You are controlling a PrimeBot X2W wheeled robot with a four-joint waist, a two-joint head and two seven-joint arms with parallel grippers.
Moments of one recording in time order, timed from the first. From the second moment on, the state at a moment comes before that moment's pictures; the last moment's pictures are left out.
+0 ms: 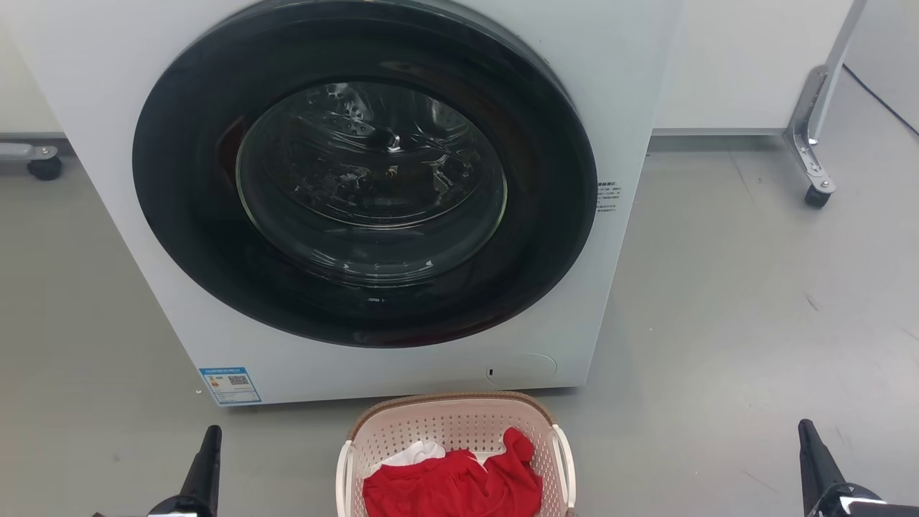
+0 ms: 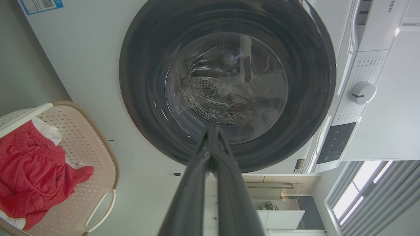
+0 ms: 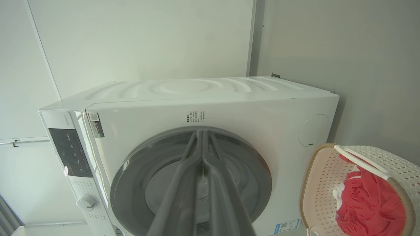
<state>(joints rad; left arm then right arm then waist) -0.08 0.04 0.09 0.29 -1.60 -0.12 0.11 -0.09 -0.04 -0.13 0.30 1.60 0.12 0.11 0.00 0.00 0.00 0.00</state>
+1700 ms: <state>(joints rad) -0.09 0.07 -0.04 0.29 -1.19 -0.05 -0.05 -0.08 -0.13 0.03 0.29 1.14 0.06 -0.05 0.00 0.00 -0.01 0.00</state>
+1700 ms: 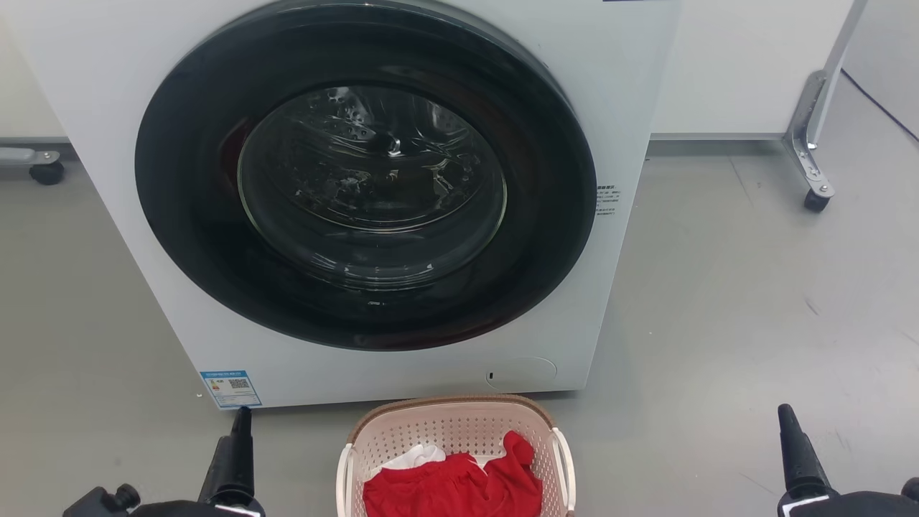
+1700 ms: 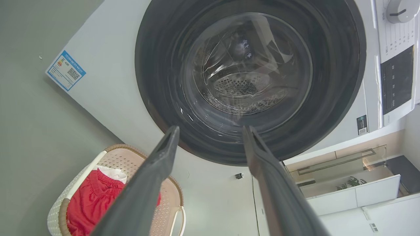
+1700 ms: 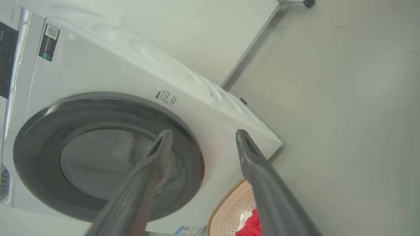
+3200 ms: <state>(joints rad) -0.10 0.13 -0.24 0.32 -0.51 0.05 -0.21 -0.11 -0.22 0.28 0.33 0.53 -0.04 -0.21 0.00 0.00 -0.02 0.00</state>
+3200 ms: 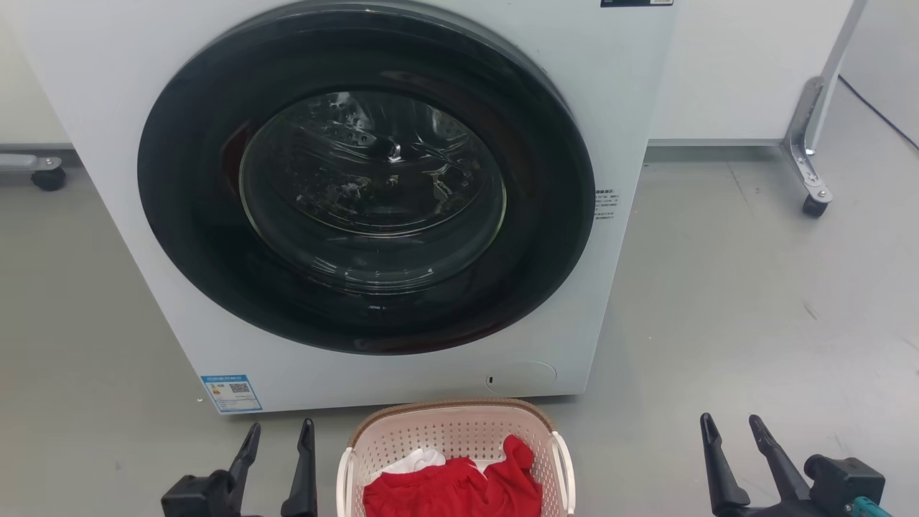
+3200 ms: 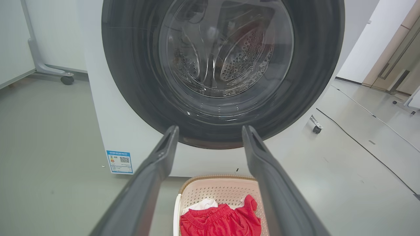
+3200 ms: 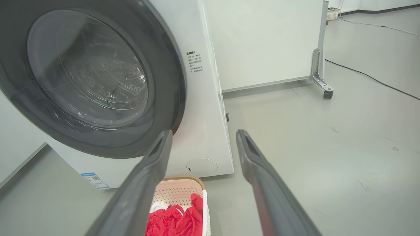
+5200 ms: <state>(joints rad) -0.19 0.09 -0.29 0.54 -0.37 0.07 -0.21 -0.21 -0.20 0.35 0.48 0.40 -0.02 -0.23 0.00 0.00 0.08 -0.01</state>
